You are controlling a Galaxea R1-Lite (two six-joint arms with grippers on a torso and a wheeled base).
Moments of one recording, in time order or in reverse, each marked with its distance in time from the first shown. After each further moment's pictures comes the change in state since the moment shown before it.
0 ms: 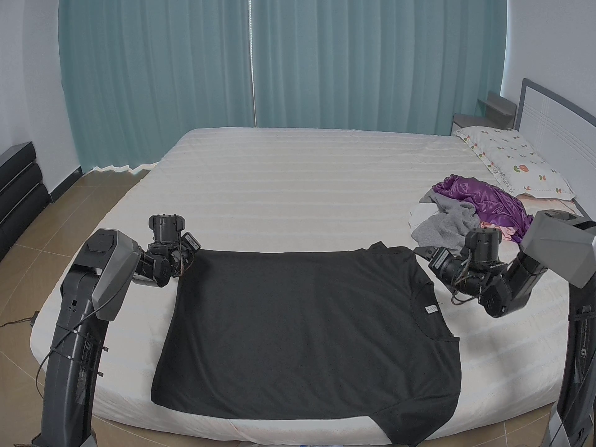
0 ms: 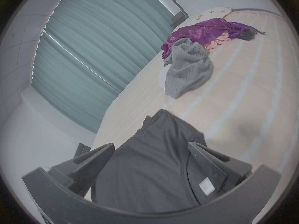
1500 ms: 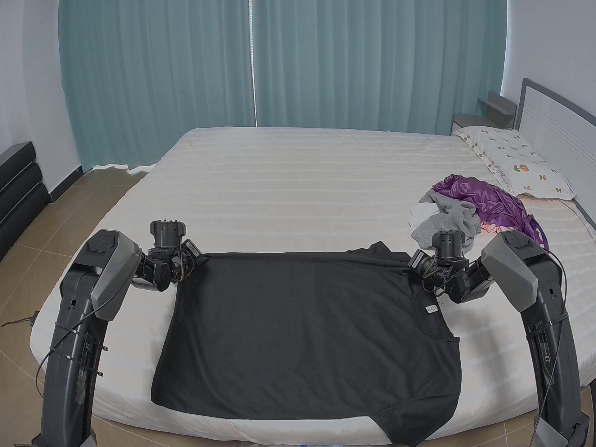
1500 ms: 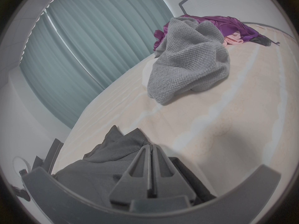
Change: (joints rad) left arm -0.003 -0.007 0.056 0.002 -0.002 -0.002; right arm -0.013 0.406 -0.681 0.332 -0.150 -0.151
